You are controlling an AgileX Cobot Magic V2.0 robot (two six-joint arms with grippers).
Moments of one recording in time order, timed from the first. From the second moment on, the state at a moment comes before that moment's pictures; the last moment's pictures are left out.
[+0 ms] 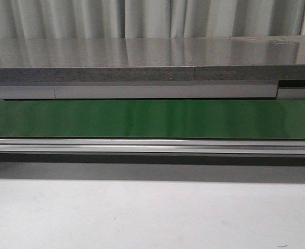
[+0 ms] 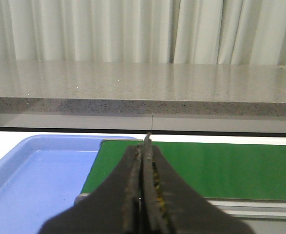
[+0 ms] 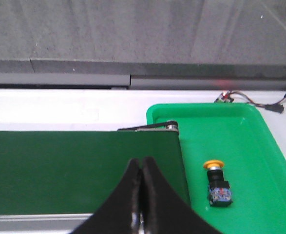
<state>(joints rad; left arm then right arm) -0.05 -0.01 0.00 -0.04 0.03 0.02 -0.07 0.70 -0.89 -0.11 0.70 0.10</state>
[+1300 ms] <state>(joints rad) -0.05 -0.01 0.00 -0.04 0.03 0.02 -0.56 1.42 -0.97 -0.02 0.68 -0.09</state>
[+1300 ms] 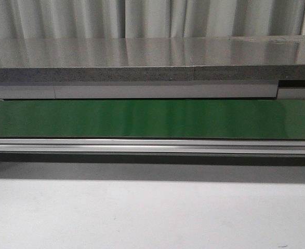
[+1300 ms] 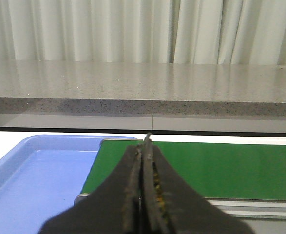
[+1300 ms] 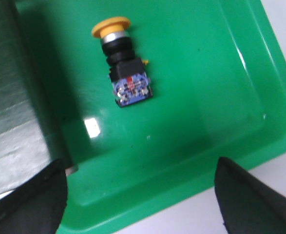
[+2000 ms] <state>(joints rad) -0.05 -0.01 0.00 -0.04 0.03 0.02 -0.61 1.81 -1.21 0.21 0.69 -0.44</state>
